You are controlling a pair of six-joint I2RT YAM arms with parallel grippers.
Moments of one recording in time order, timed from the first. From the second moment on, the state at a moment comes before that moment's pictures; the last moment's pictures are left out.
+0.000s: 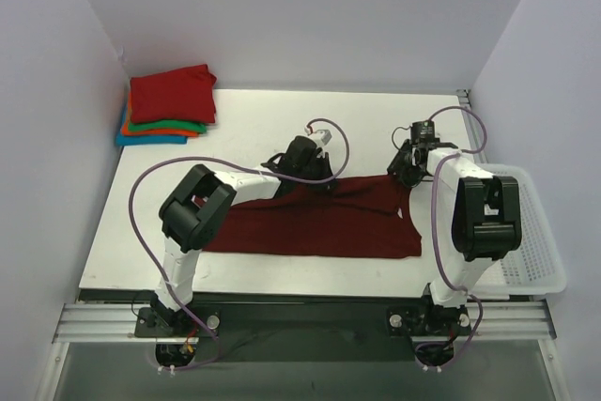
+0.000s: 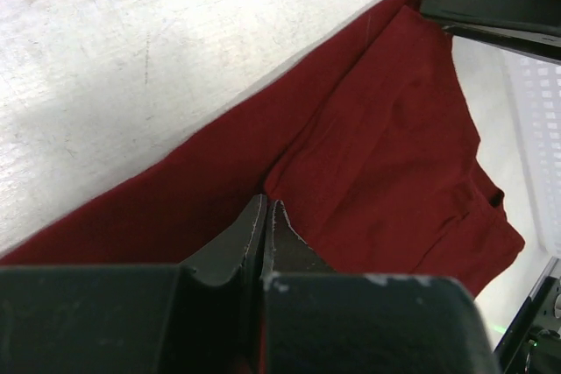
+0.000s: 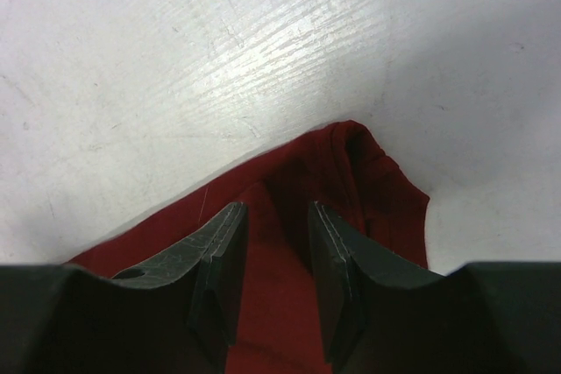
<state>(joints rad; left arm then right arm) -0.73 2.07 1.31 0.16 0.22 -0.60 0.03 1.76 1.08 -0.38 0.01 0.58</state>
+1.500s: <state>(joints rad) -0.85 1.81 0.99 0.19 0.20 -0.65 0.09 1.05 0.55 -0.40 -0.11 0.66</state>
